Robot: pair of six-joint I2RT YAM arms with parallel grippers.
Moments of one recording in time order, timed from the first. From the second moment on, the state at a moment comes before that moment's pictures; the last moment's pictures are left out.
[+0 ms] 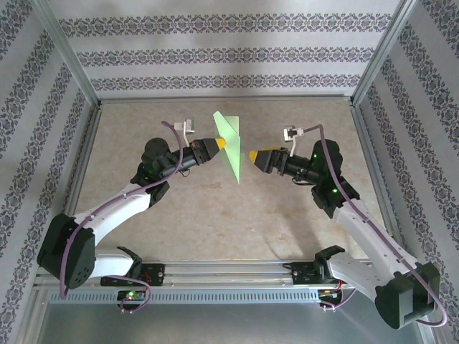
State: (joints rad) left arm -0.48 1.30 0.78 0.61 0.58 -1.02; right arm 0.36 0.98 0.73 0.08 -0.72 0.73
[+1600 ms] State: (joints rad) left arm -0.41 0.97 0.71 0.22 0.36 -0.83; right arm 0.69 1.09 1.04 -0.41 -0.14 0.39
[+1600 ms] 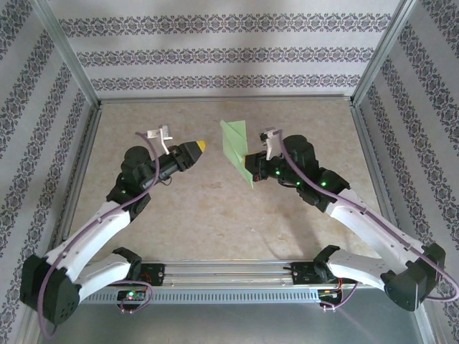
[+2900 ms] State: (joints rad) left arm -0.40 0.66 0.68 -0.38 -0.25 -0.72; right arm 1.06 2.22 1.52 -1.12 0.86 0.19
